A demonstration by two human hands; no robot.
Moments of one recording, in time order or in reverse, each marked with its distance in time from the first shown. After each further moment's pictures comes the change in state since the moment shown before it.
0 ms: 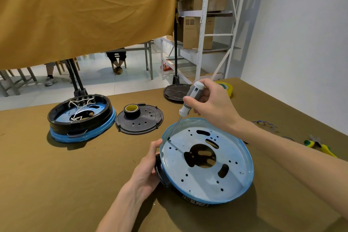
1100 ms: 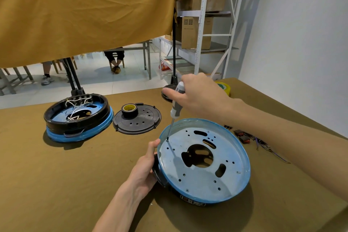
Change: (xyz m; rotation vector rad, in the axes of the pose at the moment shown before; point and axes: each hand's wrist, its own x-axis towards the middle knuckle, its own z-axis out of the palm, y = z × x) left_hand 0.005 -0.004 0.000 0.045 0.023 0.039; right_hand 0.031 -0.042 0.011 -0.728 -0.183 -0.078
